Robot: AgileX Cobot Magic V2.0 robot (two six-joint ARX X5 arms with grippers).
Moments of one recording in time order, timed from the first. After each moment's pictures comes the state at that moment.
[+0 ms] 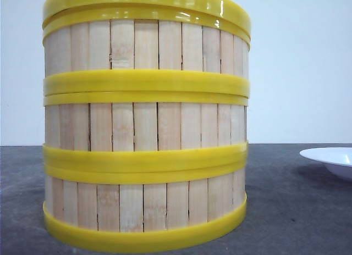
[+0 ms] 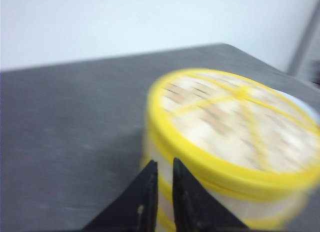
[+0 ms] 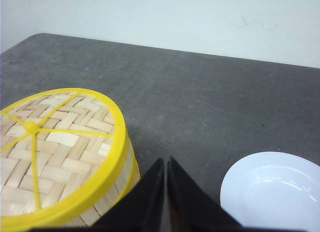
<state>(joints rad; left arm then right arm) -0.40 0.29 0.75 -0.66 0.10 -0.05 0.91 0.63 1.09 -0.84 0.45 0.32</state>
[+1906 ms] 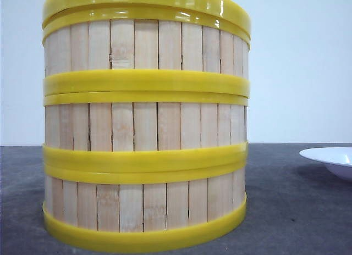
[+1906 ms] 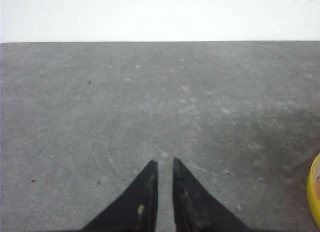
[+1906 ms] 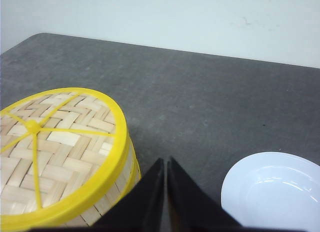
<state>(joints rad) -0.14 0.00 0.03 -0.18 -0.10 -0.01 0.91 0.63 1.09 -0.84 0.45 0.32</state>
